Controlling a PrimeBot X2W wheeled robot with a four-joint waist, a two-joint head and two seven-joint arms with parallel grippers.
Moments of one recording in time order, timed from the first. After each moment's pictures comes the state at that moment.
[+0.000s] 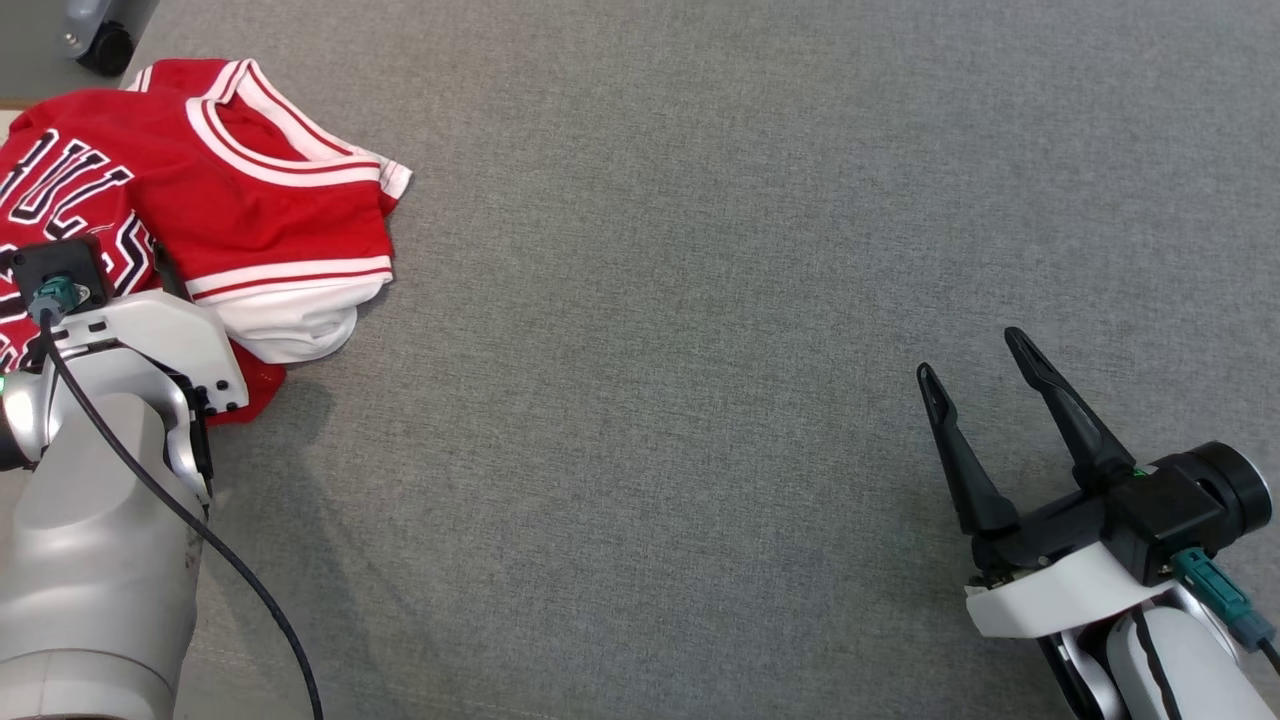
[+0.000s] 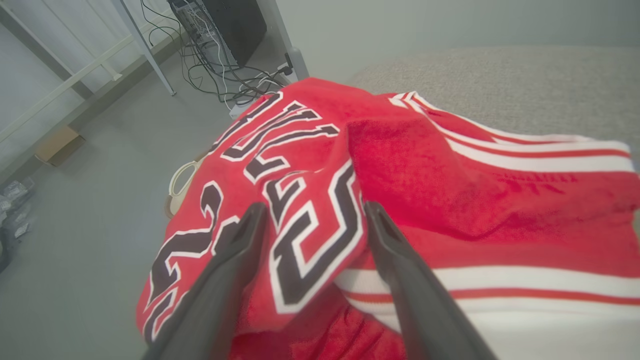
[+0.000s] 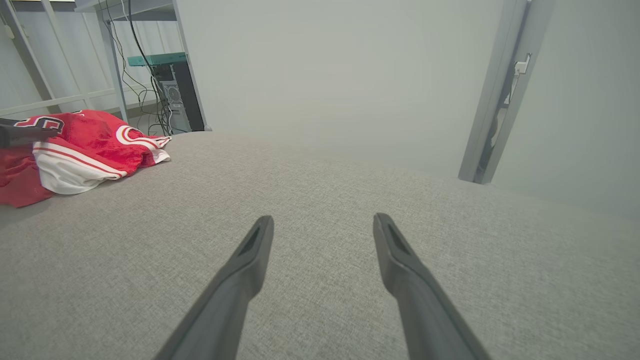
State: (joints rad) left arm -0.88 0.20 -0.01 1.18 -0.17 0.19 -0.20; right arm -0.19 -0.21 0.26 0.05 0.12 0.13 -0.26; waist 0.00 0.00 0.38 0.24
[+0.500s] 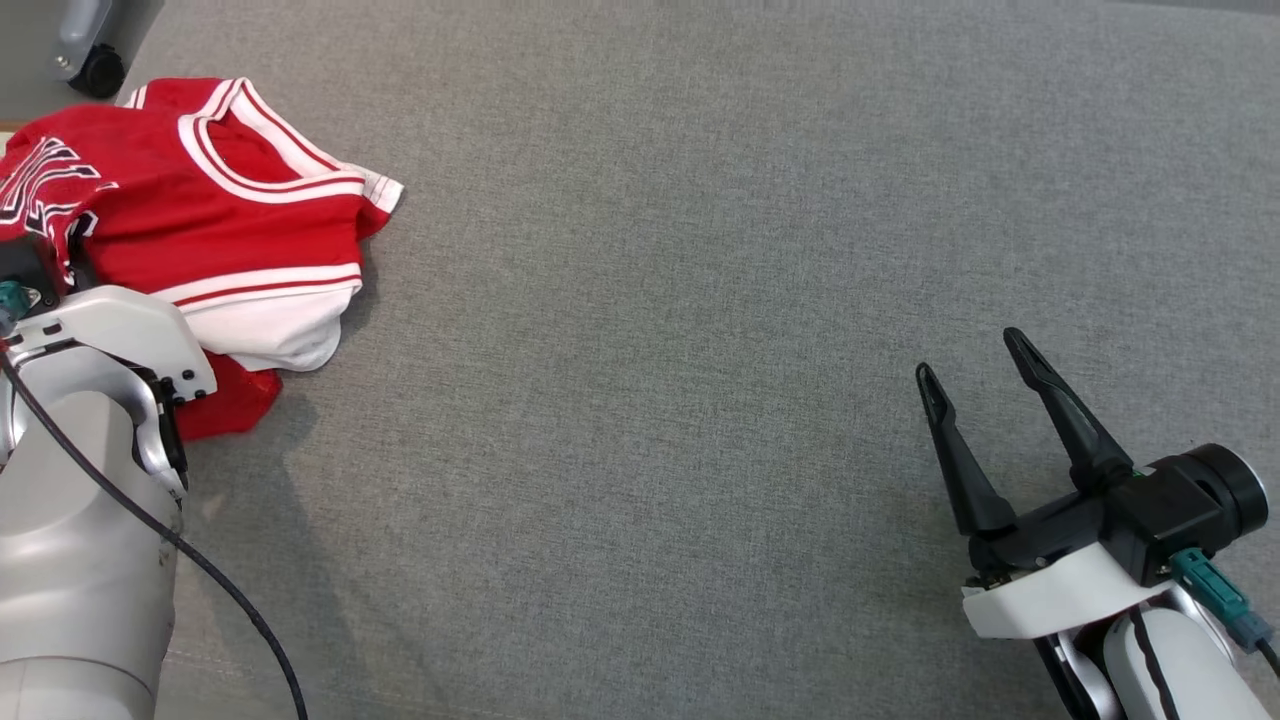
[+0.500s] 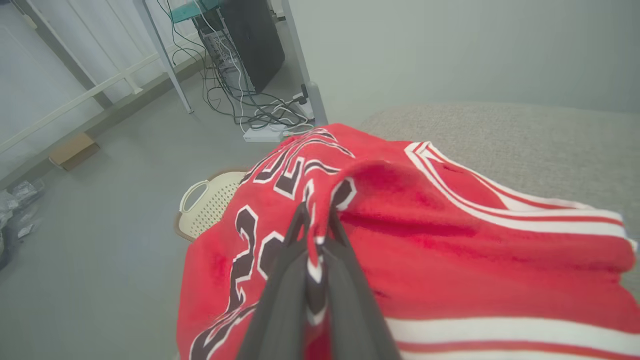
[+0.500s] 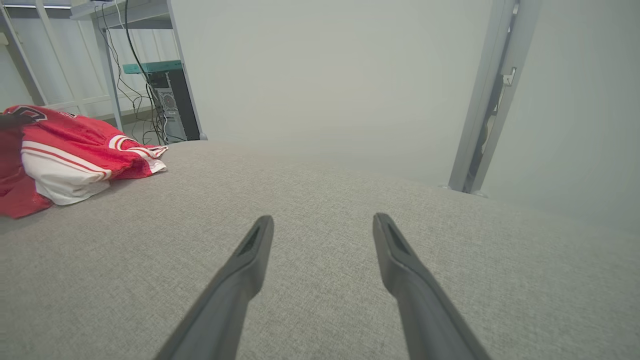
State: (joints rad) left arm -0.88 0.23 0.01 1.17 -0.21 0.22 -0.26; right arm -0.20 -0.20 0.25 0.05 0.13 0.13 -0.26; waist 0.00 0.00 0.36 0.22
